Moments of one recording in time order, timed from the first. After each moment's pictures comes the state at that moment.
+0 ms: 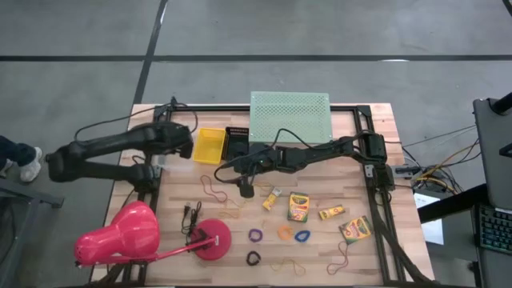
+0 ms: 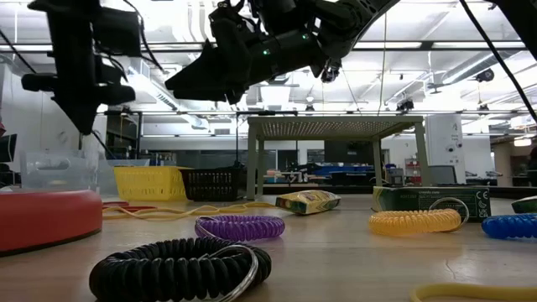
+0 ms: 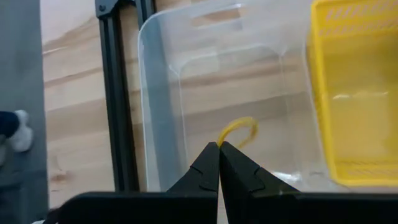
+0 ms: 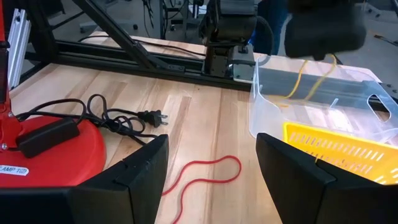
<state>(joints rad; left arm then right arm) 0.40 1.03 0.78 -1.25 -0.50 -0.94 -0.04 2.04 1.38 0.32 -0.16 -0.09</state>
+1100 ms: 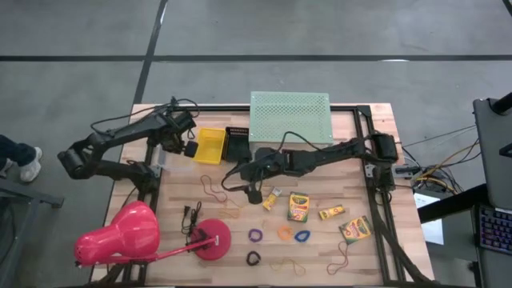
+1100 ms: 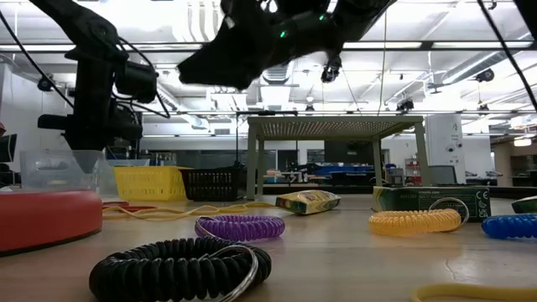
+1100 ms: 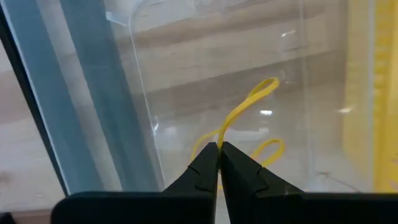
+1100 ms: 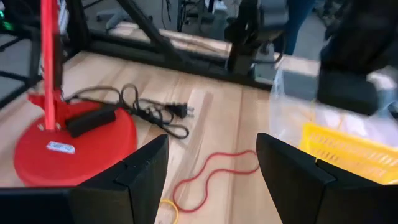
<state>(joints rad) 0.75 1.23 0.69 -1.02 -0.18 -0.57 0.01 1.93 1.31 0.26 -0.16 -0.14</state>
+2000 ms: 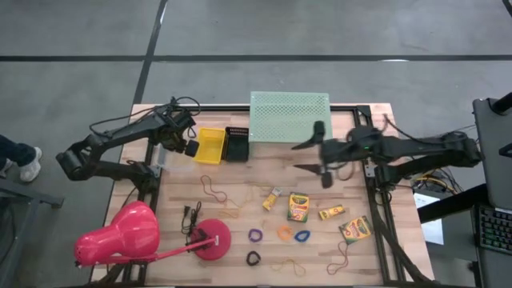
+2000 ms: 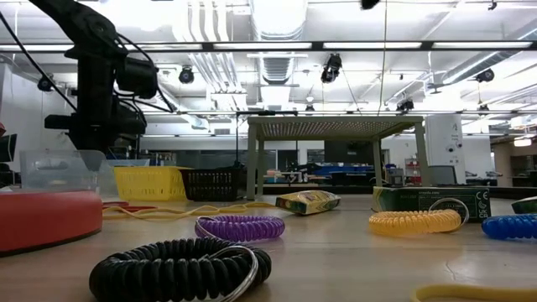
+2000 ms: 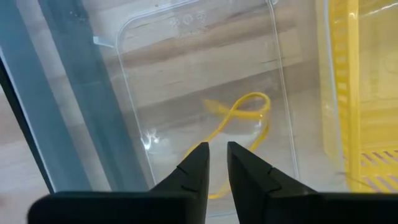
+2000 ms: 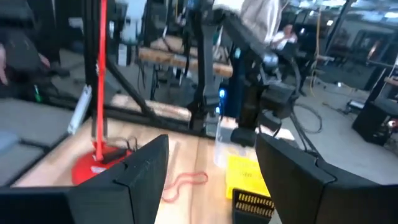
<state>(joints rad) 0.75 1.21 0.70 -0.98 -0.16 -0.52 0.01 0.96 0.82 0.08 -0.07 -0.14</state>
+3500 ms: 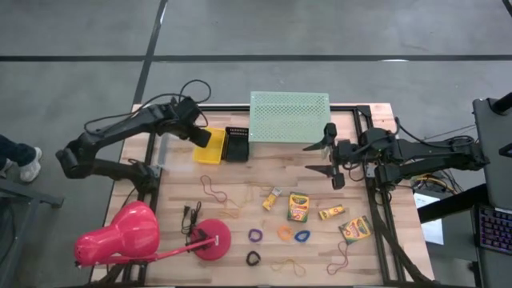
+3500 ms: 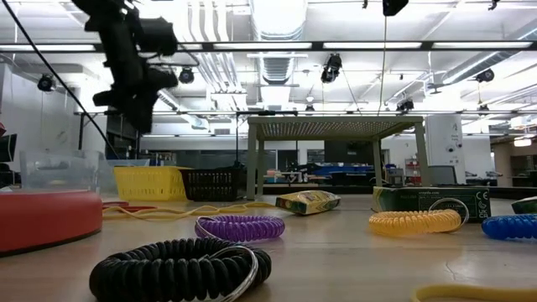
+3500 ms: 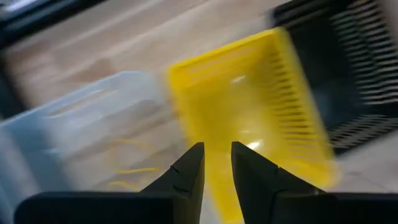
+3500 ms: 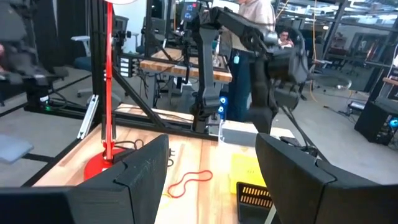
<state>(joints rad) 0.62 1.21 0.96 -0.94 -0.08 -0.46 0.01 0.82 0.70 0.08 -0.07 -0.11</state>
